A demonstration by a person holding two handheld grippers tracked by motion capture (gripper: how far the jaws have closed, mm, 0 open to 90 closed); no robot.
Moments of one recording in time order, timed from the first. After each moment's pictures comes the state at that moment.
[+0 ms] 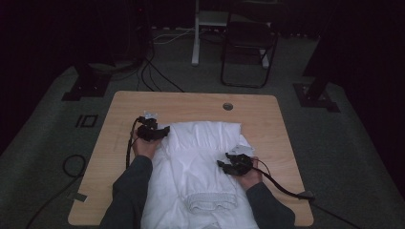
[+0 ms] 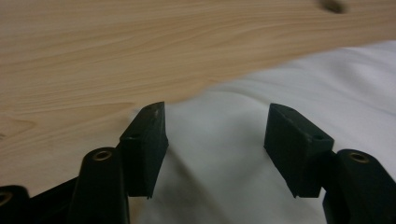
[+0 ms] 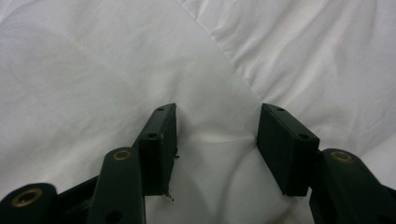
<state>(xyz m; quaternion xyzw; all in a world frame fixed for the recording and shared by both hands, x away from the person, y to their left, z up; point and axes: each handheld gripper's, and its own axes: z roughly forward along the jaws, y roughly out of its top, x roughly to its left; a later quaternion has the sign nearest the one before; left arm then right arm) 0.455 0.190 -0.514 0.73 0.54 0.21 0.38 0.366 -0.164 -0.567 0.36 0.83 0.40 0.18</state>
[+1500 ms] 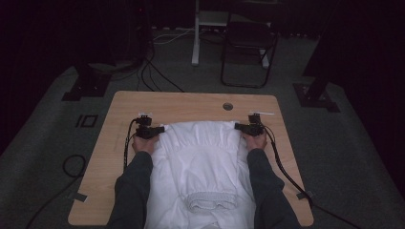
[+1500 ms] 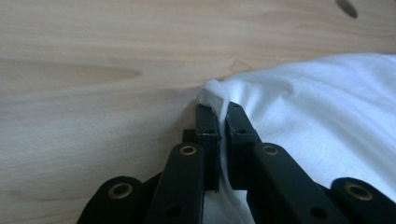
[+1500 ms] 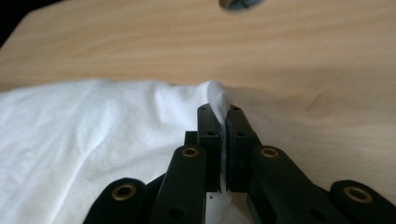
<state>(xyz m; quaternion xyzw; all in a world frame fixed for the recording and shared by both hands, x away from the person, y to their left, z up) 0.487 0.218 -0.547 0.69 0.58 0.10 0.42 0.509 -0.226 -0.552 0.59 0.67 0.45 0.08</state>
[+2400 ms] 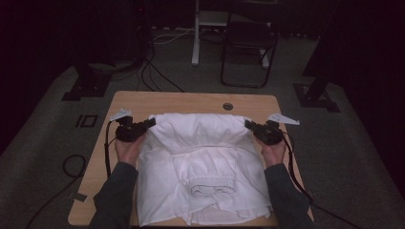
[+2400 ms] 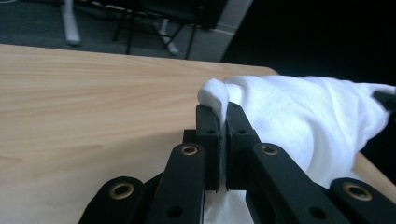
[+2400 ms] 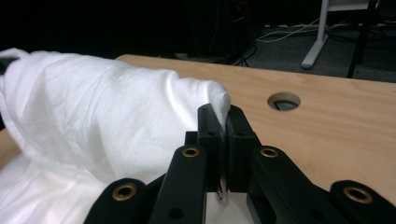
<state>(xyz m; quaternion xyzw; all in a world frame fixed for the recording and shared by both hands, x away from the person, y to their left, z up) 0.398 0.240 -0.457 0.67 0.48 0.14 0.55 0.405 -0.251 -0.470 0.43 0.69 0.56 0.18</state>
